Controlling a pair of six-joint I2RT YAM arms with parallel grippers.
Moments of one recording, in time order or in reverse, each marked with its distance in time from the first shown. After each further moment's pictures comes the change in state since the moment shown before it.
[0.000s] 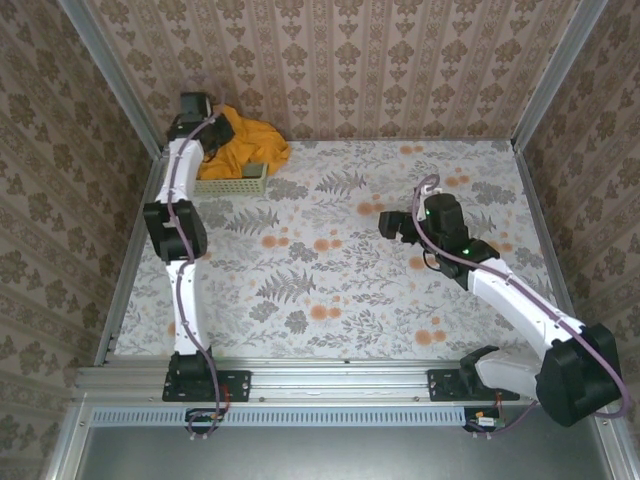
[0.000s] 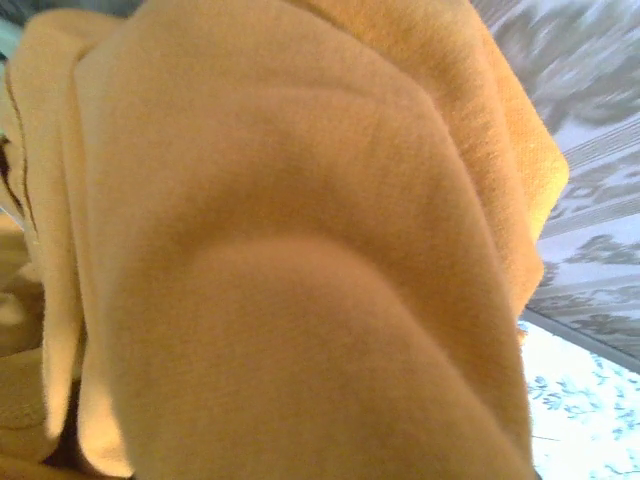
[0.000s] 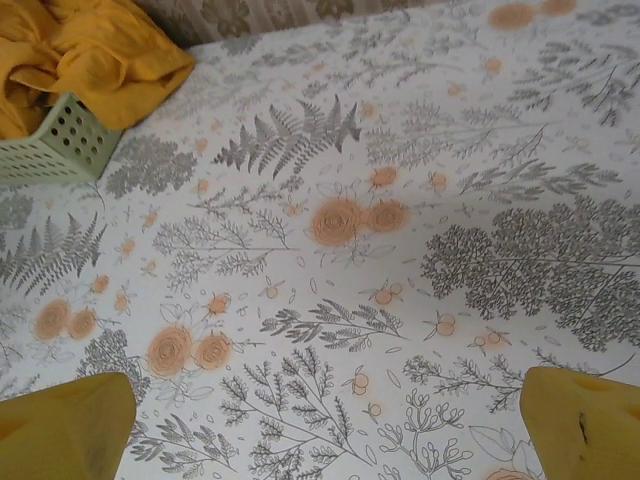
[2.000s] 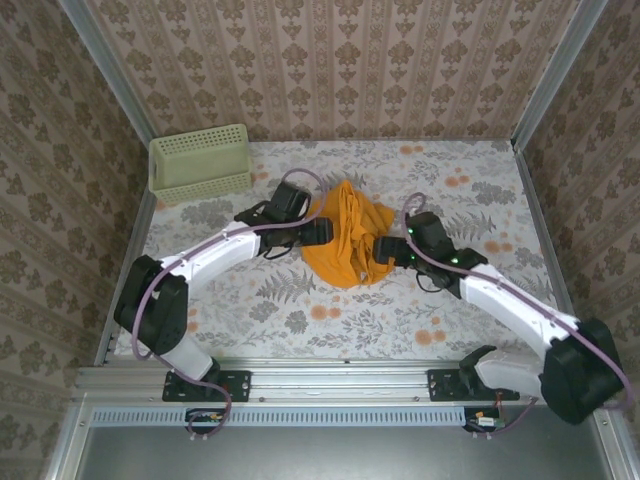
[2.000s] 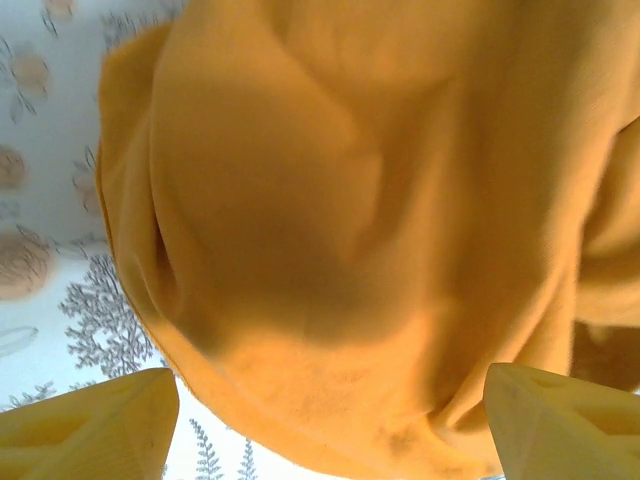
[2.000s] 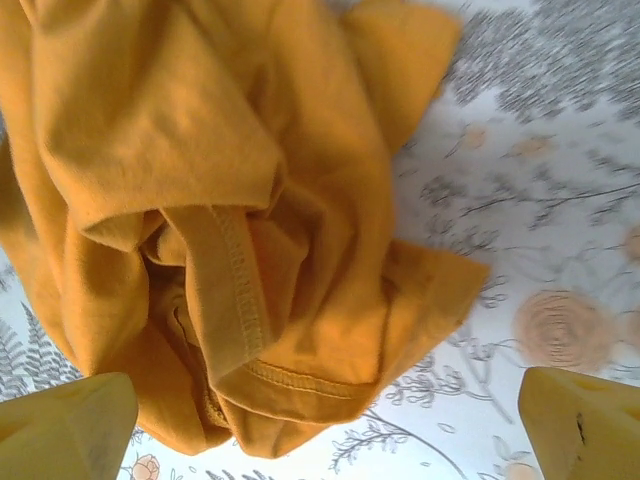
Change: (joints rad) left arm -0.654 -0.859 -1.369 0.269 -0.096 -0.064; right arm 0.132 0.093 -0.025 -0.169 0.015 0.156
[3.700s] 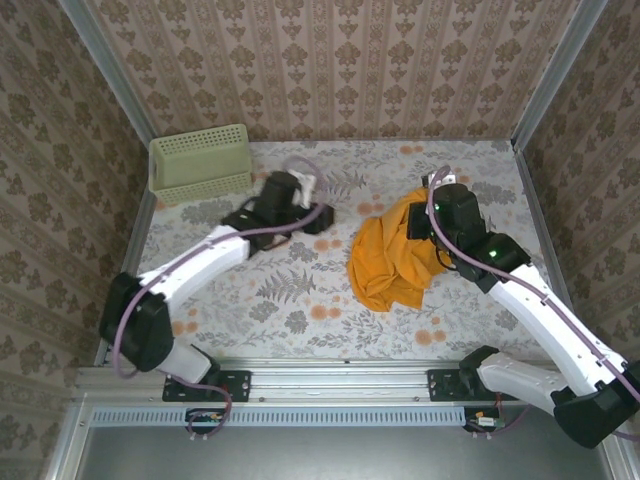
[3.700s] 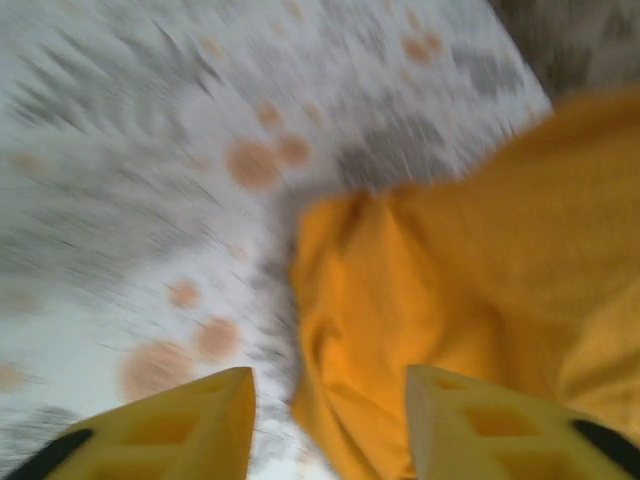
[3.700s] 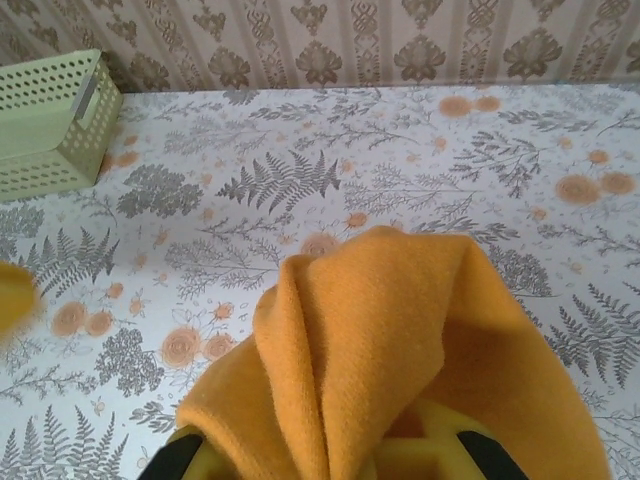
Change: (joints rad) left arm -0.047 -0.092 0.013 0.167 0.113 0.172; right arm -0.011 -0.210 0.303 -0.227 0.175 -0.201
